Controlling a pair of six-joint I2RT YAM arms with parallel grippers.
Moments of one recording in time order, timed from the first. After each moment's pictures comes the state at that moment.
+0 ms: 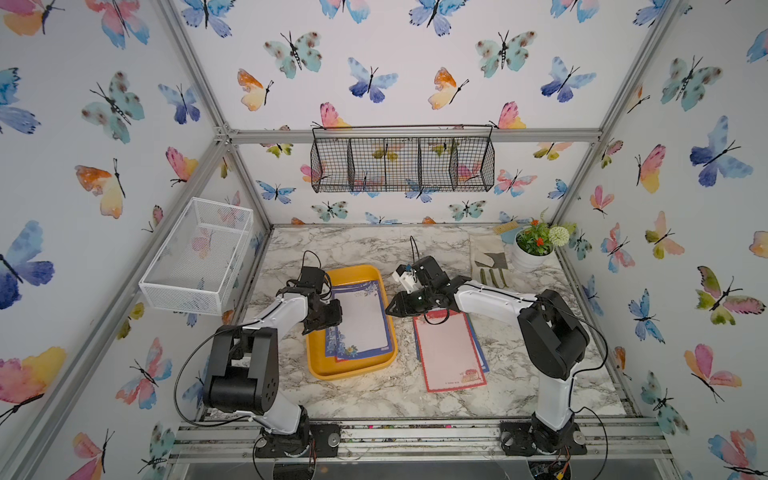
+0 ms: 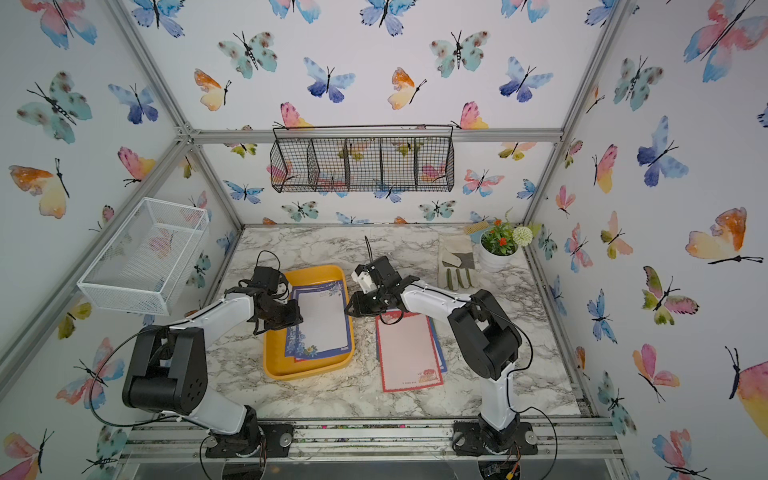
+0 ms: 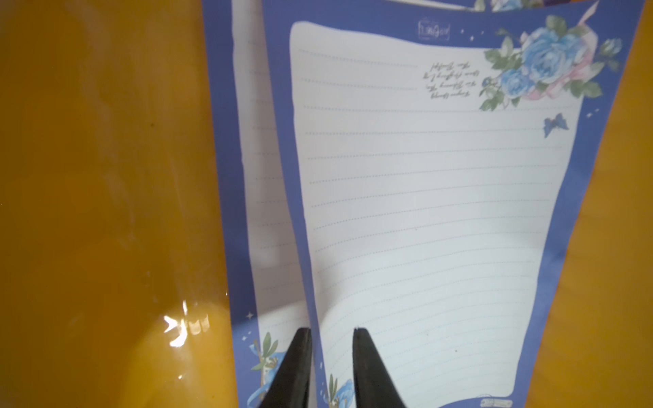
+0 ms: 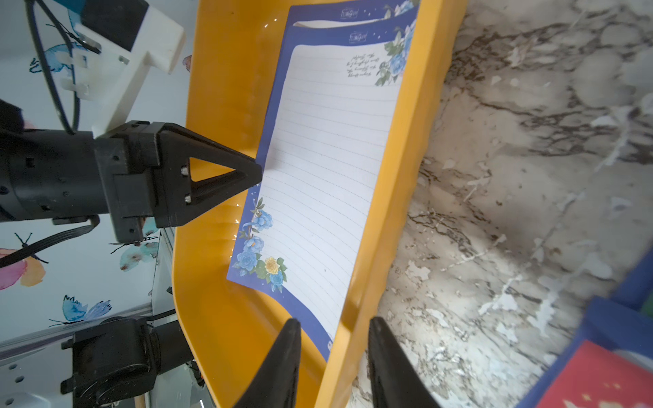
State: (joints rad) left arm -0.11 1.55 0.90 -0.58 0.27 -0.29; right arm 0.76 1.93 1.32 -0.27 -0.54 0.51
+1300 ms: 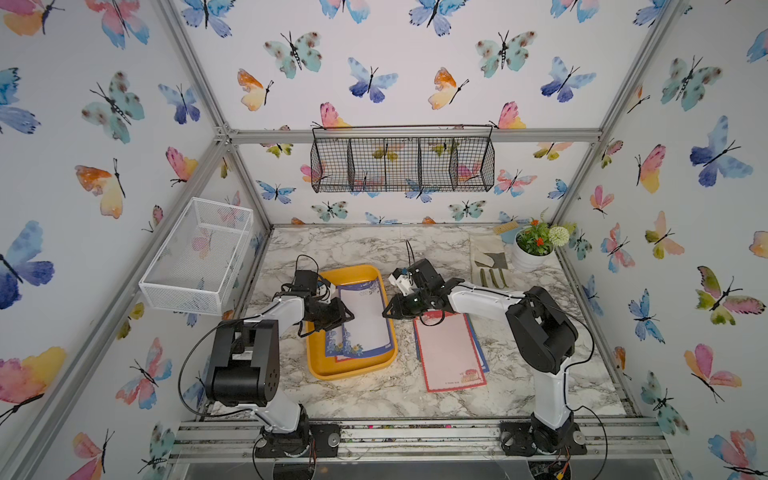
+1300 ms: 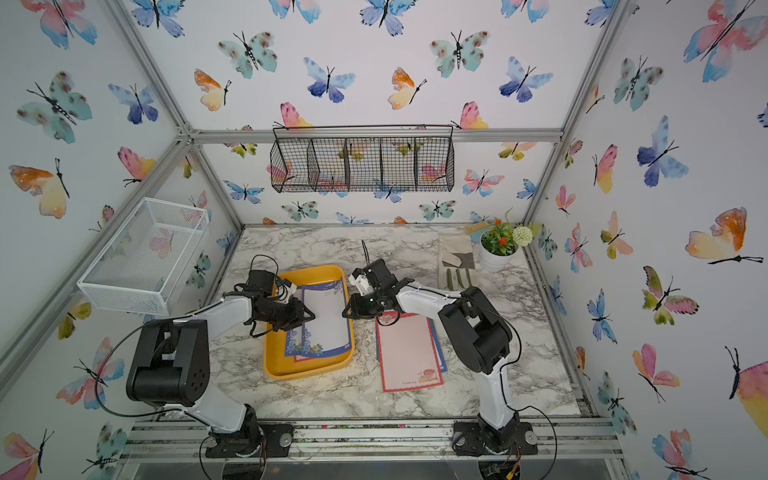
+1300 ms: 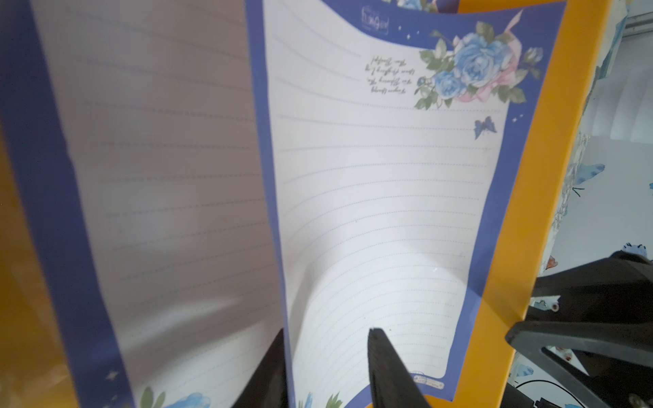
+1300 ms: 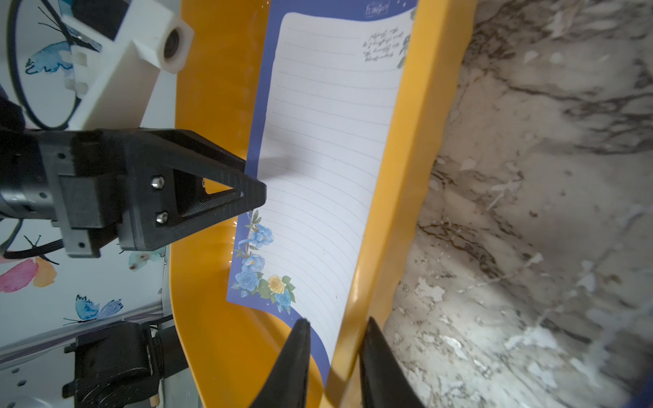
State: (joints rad) left arm -0.05 1.61 0.85 -0.46 0.59 -0.35; right arm 0.77 2.00 1.34 -0.22 -0.58 0.54
